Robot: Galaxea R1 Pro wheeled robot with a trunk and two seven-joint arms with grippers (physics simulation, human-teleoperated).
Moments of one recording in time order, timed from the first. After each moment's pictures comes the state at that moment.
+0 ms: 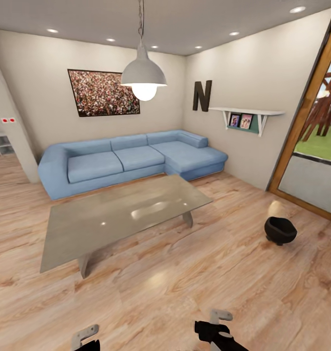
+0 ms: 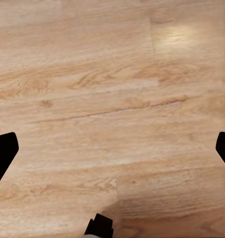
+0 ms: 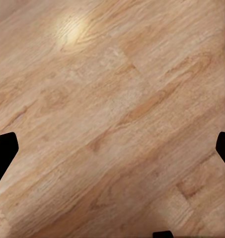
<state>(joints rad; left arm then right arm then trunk) -0.33 0.10 -0.42 -0.37 0.74 -0.06 0.30 -0.49 0.08 0.54 -0.22 -0.64 -0.03 -0.21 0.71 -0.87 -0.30</state>
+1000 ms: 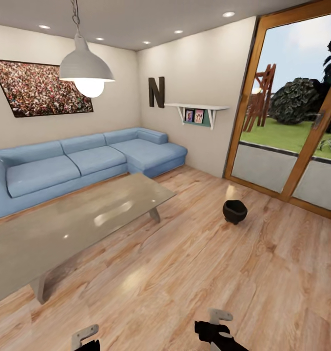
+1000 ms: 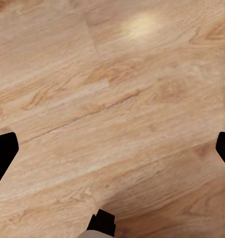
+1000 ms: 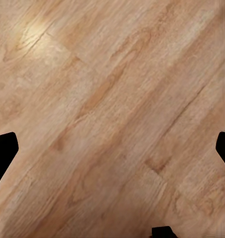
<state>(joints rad) -0.33 0.10 -0.42 -0.37 0.74 -0.06 0.30 -0.49 0.08 0.54 -0.22 -0.64 -0.03 -0.21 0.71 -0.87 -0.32</state>
